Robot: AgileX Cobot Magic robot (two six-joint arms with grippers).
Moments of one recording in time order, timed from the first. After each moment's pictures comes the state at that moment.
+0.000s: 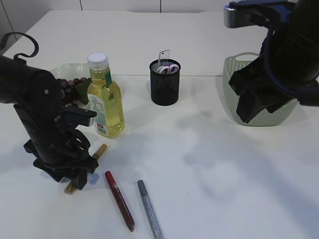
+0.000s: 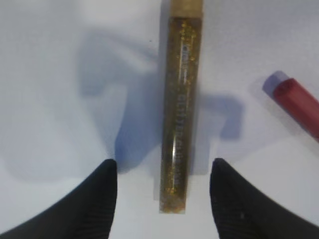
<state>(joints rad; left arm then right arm) -0.40 1.96 -1.09 -0.04 0.75 -0.07 0.43 1.50 -1.34 0.05 1.24 0.00</state>
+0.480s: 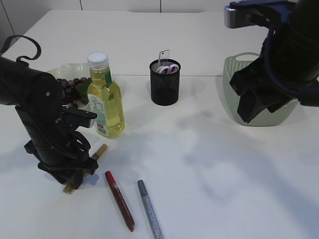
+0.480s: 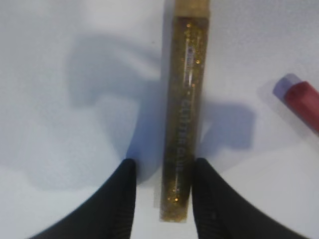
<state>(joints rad) -0.40 1.97 -1.09 -0.03 0.74 -0.07 0.43 1.50 -1.34 0.04 1.24 0.00</state>
